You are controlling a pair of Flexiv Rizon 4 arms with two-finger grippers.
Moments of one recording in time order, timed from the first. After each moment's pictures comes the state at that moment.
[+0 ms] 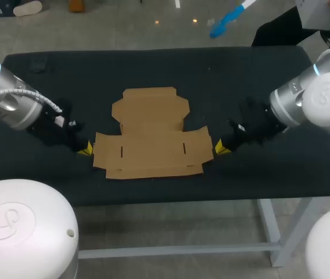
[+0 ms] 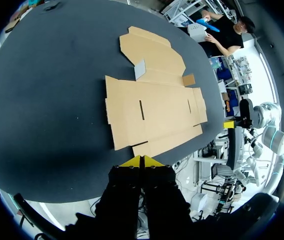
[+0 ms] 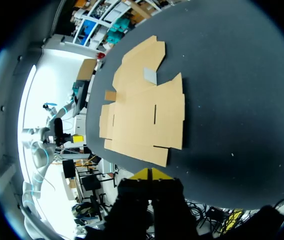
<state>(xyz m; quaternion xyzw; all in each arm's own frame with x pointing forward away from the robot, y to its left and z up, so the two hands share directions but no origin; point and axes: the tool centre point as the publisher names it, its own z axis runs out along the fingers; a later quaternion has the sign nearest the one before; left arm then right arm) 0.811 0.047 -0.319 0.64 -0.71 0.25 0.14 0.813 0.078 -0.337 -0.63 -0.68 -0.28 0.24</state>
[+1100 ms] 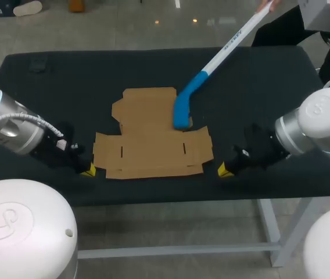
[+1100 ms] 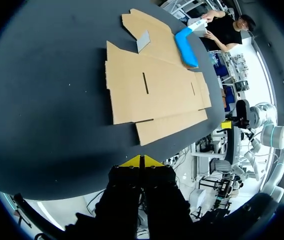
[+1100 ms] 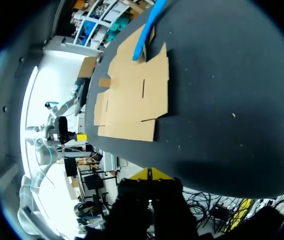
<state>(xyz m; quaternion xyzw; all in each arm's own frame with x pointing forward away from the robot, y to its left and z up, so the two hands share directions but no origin) 0.774 0.039 -0.362 0.63 -0.71 0.25 0.17 0.766 0.074 -0.376 -0.63 -0.67 -0.29 0.25</state>
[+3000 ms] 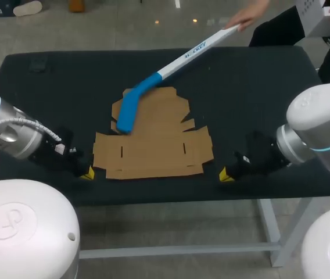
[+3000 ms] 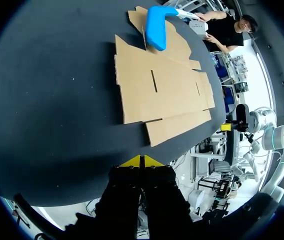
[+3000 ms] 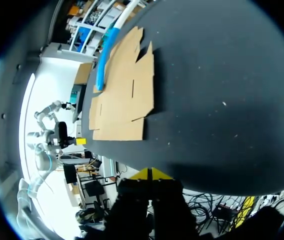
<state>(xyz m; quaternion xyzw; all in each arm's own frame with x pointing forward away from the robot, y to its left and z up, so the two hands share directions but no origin) 0.776 0.045 -0.378 0.64 -0.71 0.26 0.17 0.762 0.070 -0.391 -0.66 -0.65 -0.29 0.24</state>
